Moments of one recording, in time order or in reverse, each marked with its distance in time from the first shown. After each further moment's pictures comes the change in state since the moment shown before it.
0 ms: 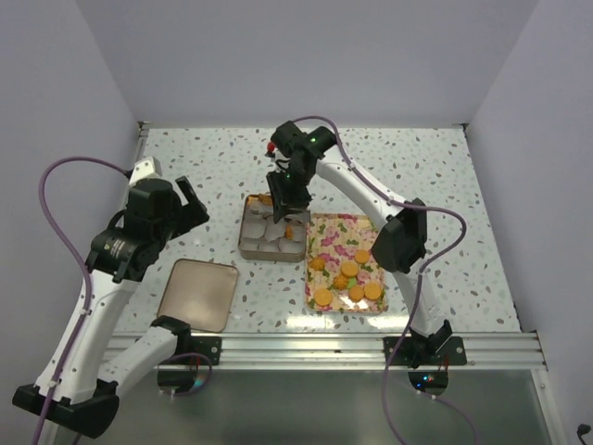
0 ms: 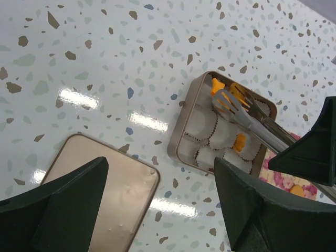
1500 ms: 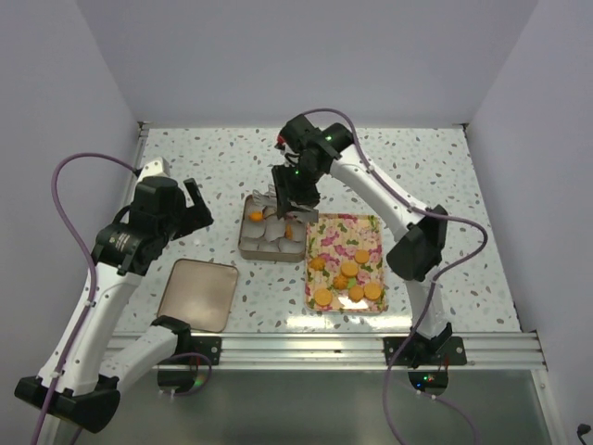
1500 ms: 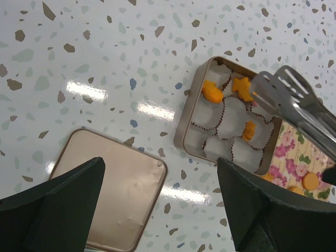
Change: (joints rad) left arm 0.000 0.037 0.000 -0.026 0.032 0.050; right arm -0.001 -0.105 -0.064 0.010 0.042 0.068
